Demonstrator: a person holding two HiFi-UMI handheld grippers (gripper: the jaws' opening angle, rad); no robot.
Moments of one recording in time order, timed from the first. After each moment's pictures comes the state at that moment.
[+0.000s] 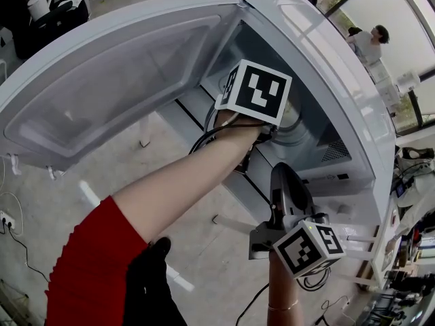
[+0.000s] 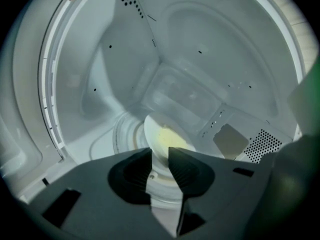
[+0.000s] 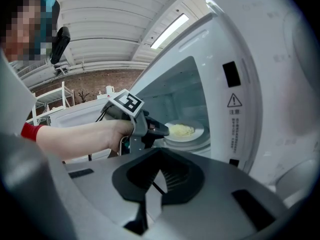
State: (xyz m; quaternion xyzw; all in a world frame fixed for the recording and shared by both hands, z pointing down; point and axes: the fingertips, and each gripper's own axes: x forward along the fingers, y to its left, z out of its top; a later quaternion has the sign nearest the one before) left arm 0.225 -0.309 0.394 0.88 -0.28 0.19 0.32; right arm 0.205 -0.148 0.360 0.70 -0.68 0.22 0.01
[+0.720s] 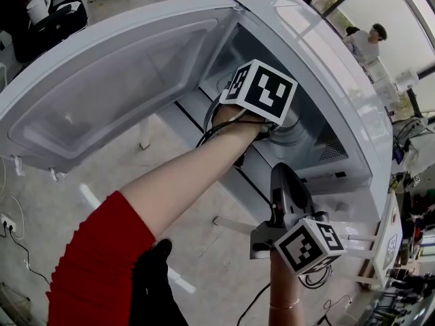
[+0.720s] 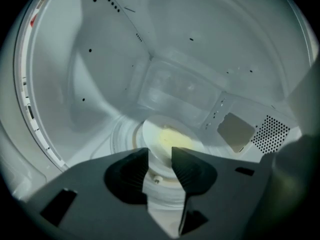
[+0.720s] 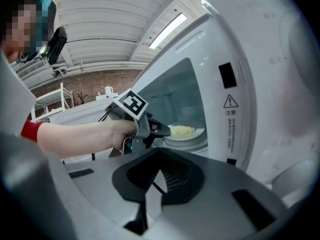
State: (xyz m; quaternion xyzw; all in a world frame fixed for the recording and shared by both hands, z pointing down) left arm 0.232 -0.315 0.398 0.89 -0.28 0.24 0.26; right arm 0.207 -0.146 0.360 0.70 -0.68 0.23 0.01
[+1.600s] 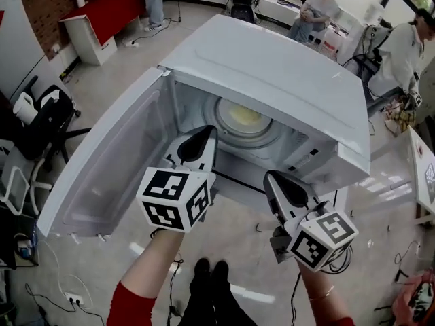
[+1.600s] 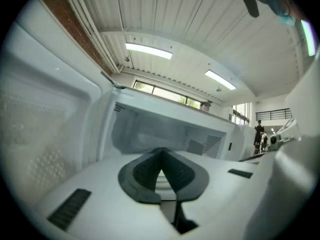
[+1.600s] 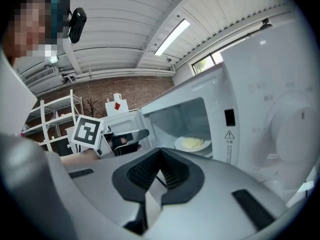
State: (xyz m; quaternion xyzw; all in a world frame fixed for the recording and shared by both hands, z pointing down) left arm 0.122 -0.251 0.320 0.96 -0.24 0.03 0.13; right arm 0.167 -0.122 0.327 0.67 -0.72 0.20 -0.01
